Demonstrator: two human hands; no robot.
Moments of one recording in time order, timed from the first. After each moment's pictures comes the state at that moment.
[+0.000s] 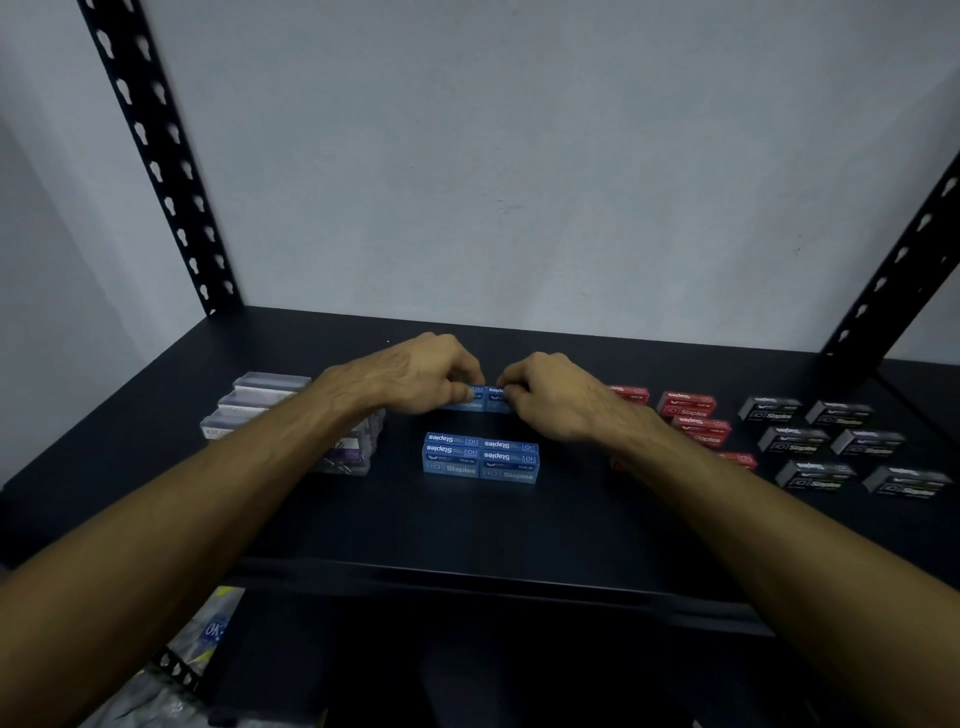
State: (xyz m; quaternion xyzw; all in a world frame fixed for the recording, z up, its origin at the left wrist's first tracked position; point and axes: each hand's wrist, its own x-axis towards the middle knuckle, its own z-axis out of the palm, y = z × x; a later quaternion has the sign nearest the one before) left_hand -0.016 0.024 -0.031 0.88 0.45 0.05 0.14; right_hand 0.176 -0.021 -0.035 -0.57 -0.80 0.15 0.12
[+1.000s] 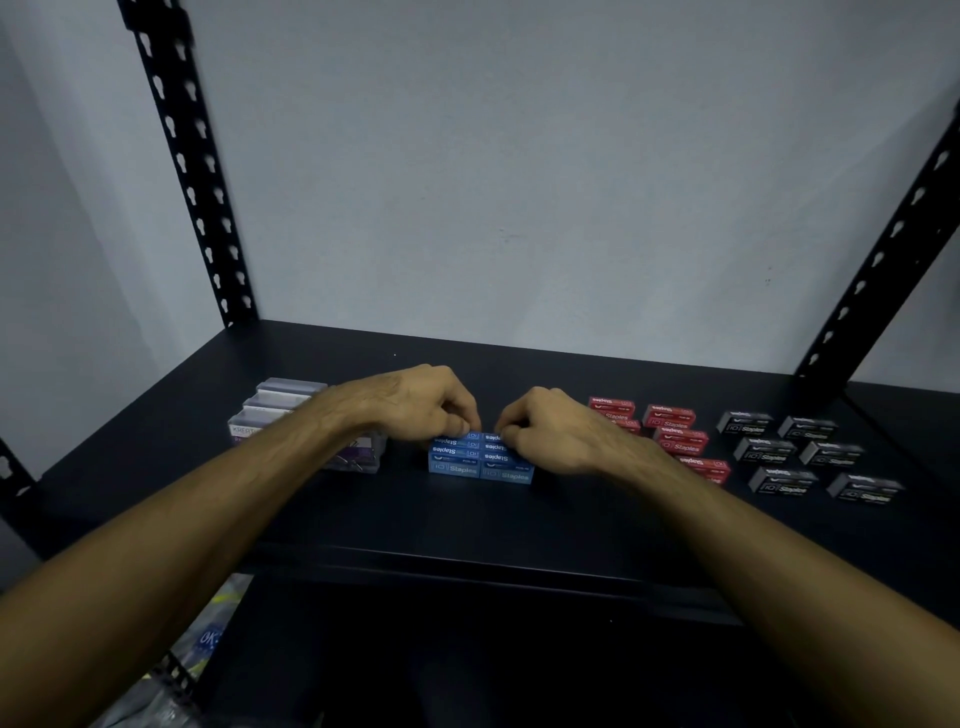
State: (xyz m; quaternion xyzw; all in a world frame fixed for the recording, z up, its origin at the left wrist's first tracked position) left_hand -0.028 -0.019 -0.021 0.87 0.44 0.02 0.23; right_hand 0.177 -0.053 -0.034 -0.56 -0.79 0.21 0.09
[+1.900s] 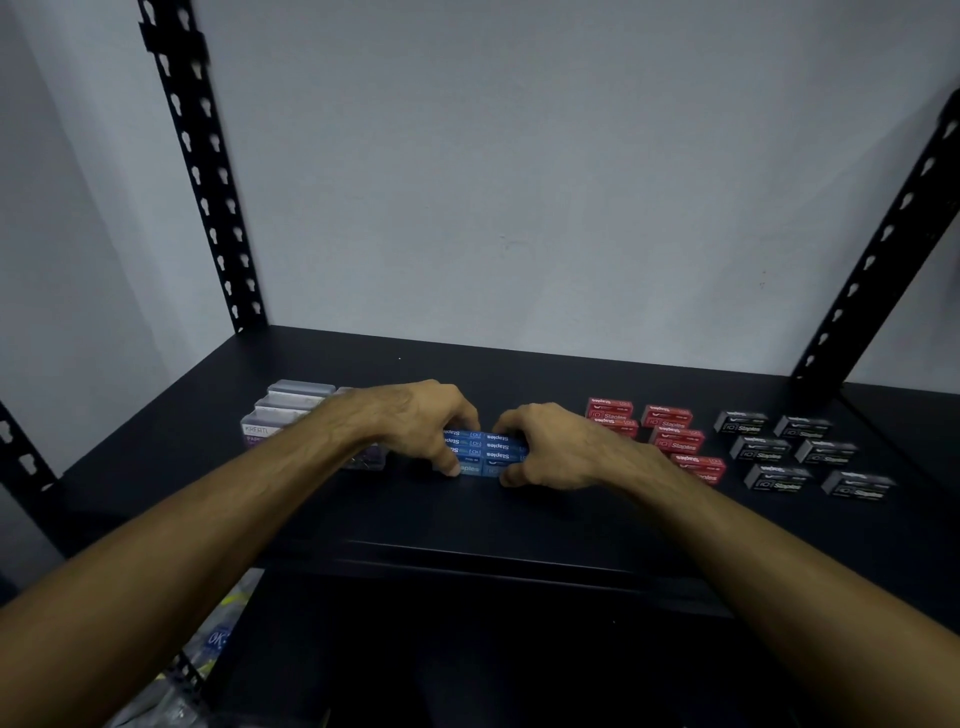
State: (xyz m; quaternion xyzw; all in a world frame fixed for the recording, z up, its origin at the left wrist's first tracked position) left_hand -0.024 -0.034 -0.016 0.87 0.45 -0.07 0.18; right_hand 0.173 -0.071 -0.029 -0.54 -0.82 0.18 0.01
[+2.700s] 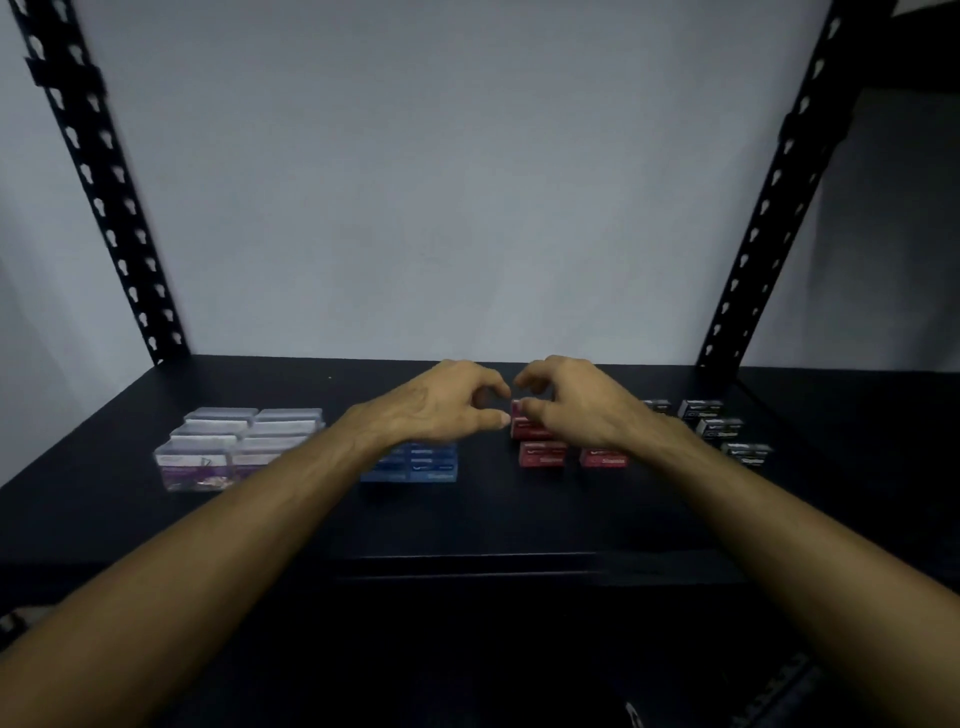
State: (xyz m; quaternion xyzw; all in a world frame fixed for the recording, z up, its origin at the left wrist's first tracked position) left_hand 0.071 -0.053 0.000 0.89 0.40 0.13 0.17; right_hand 0.261 -0.108 0.015 -0.63 -0.76 0.08 0.17
